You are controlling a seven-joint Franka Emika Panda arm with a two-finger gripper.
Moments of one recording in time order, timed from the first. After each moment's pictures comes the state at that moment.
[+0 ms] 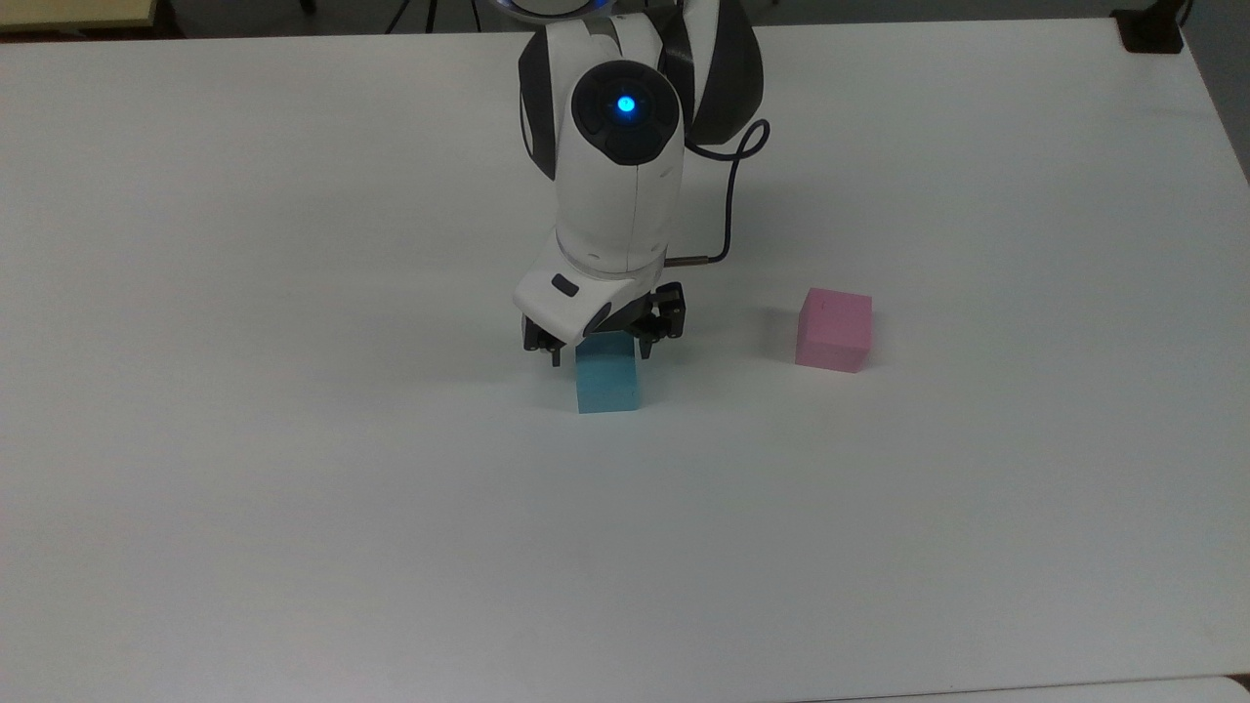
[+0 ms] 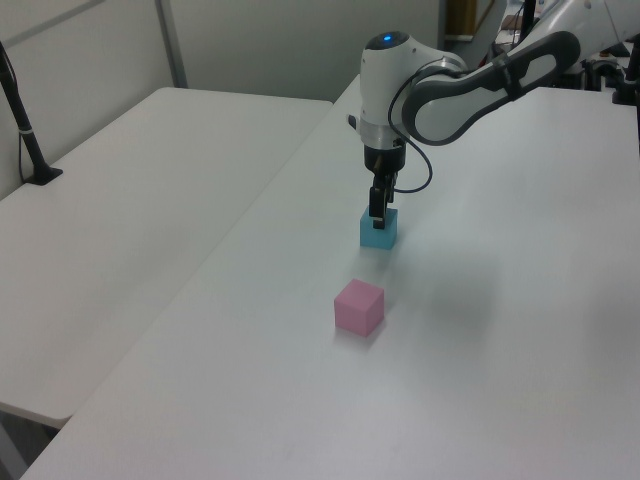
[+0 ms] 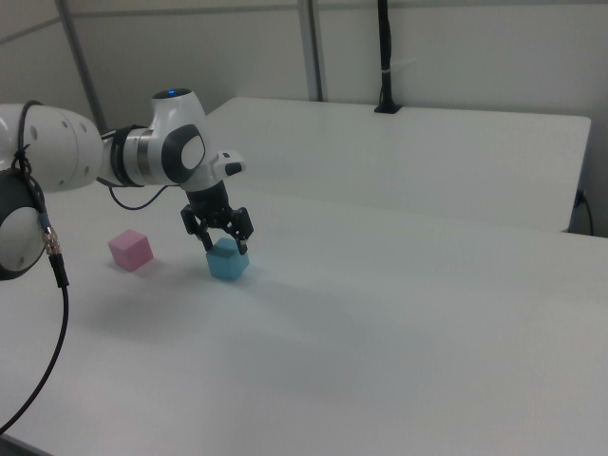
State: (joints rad) arm 0.04 0.53 0.14 -1.55 -0.17 2.11 0.10
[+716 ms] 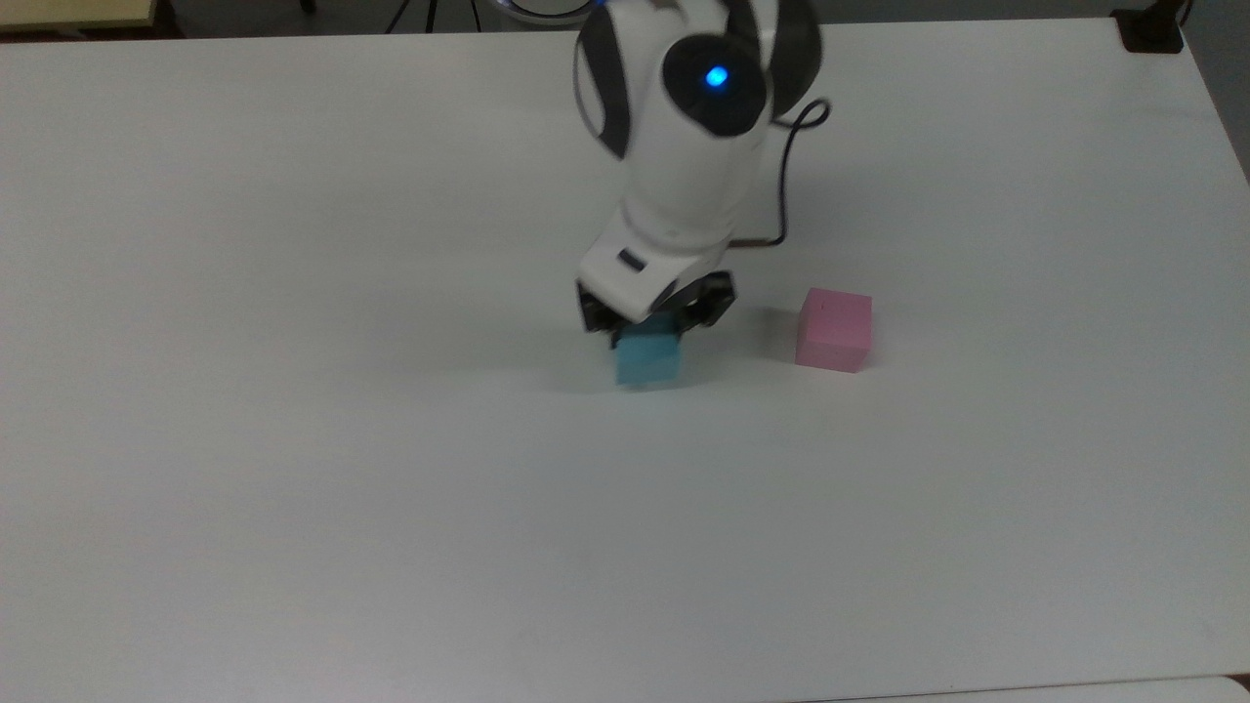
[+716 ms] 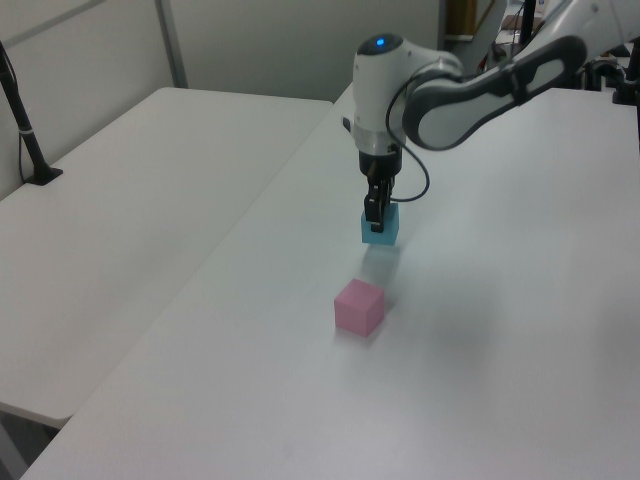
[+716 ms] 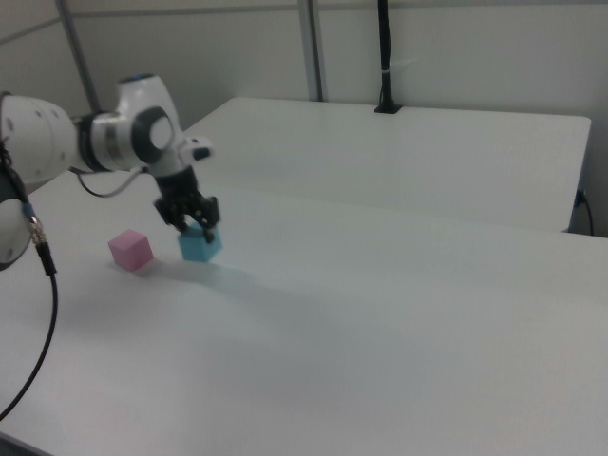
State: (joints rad) arm 0.10 0.50 0.18 -1.52 -0.22 2.03 0.22
